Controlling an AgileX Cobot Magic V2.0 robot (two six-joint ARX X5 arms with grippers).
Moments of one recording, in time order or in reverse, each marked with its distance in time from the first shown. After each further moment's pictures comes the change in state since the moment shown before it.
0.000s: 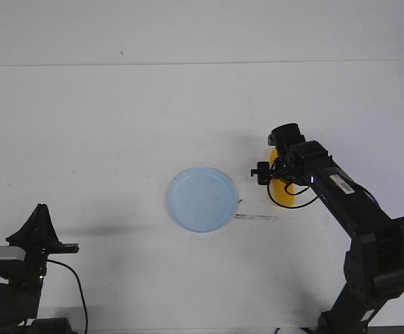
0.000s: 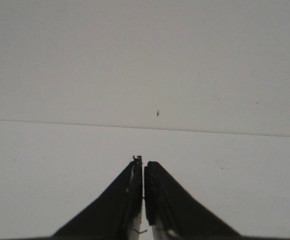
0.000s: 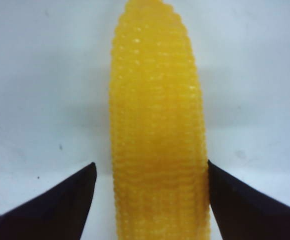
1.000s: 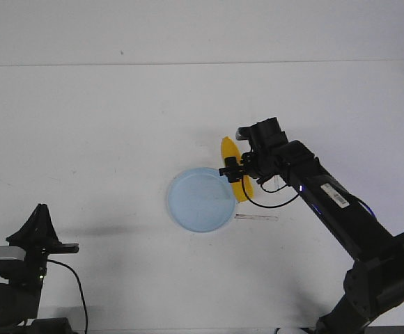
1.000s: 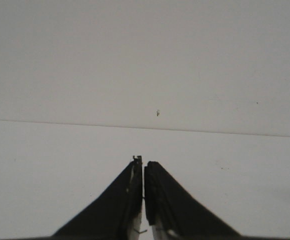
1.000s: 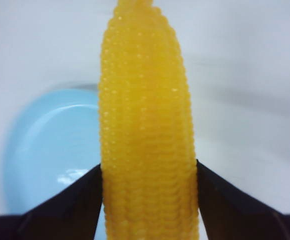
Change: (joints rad) left arm 0.000 0.000 0.000 0.000 0.000 0.000; right arm 0.177 -0.065 0.077 0.069 -0.343 -0.035
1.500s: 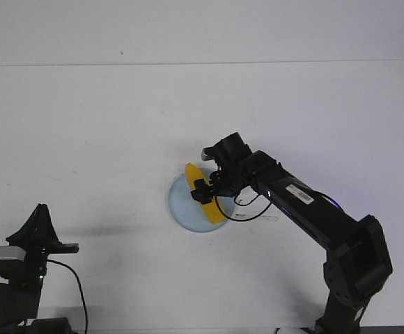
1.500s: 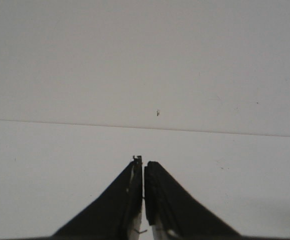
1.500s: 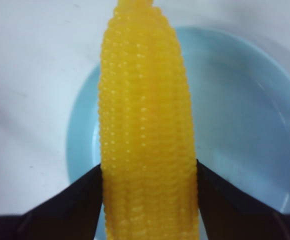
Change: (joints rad) left arm 0.000 0.000 0.000 0.000 0.000 0.000; right arm 0.150 0.116 -0.002 0.013 -0.124 0.006
